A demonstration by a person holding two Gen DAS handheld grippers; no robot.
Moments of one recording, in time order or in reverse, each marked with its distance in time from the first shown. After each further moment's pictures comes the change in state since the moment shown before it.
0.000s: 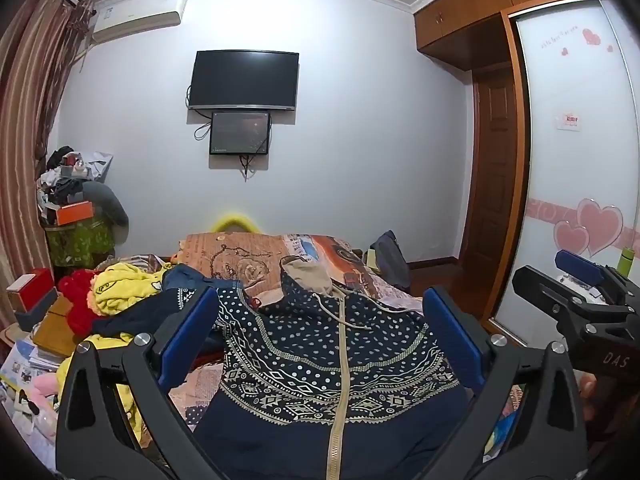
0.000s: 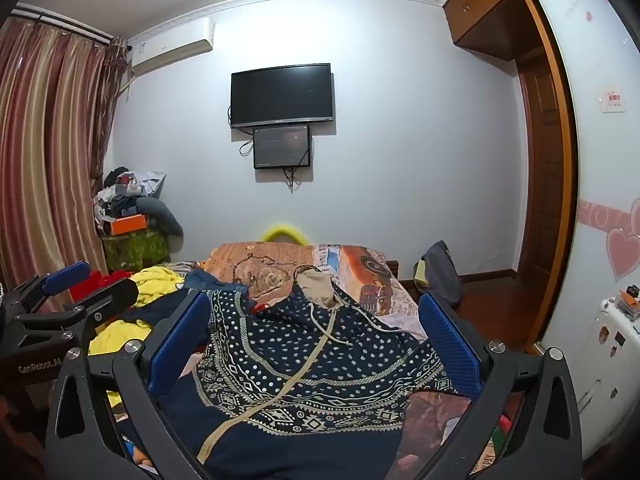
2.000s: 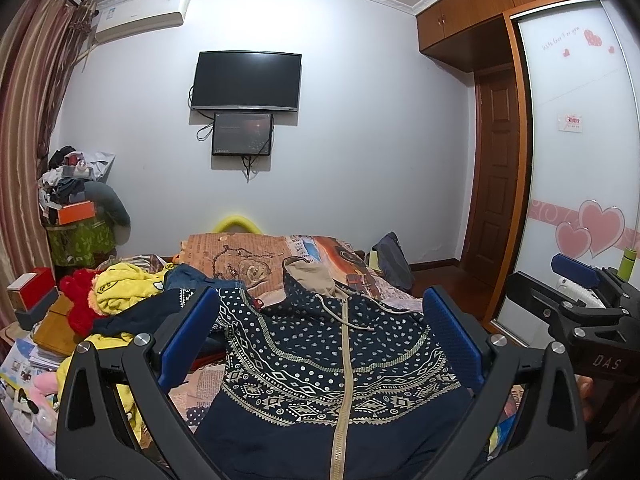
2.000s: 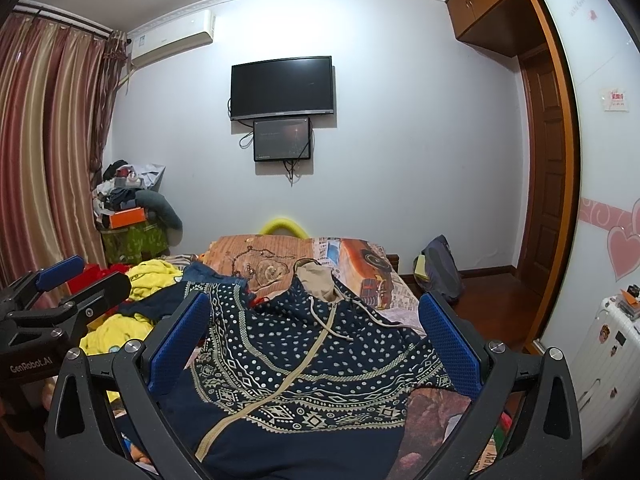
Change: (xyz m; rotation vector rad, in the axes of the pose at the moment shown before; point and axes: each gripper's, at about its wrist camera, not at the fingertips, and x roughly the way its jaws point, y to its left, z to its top) left arm 0.002 0.000 -0.005 0.001 -0.008 0.010; right arm 0.009 0.000 -0.006 -0.013 0.025 -0.002
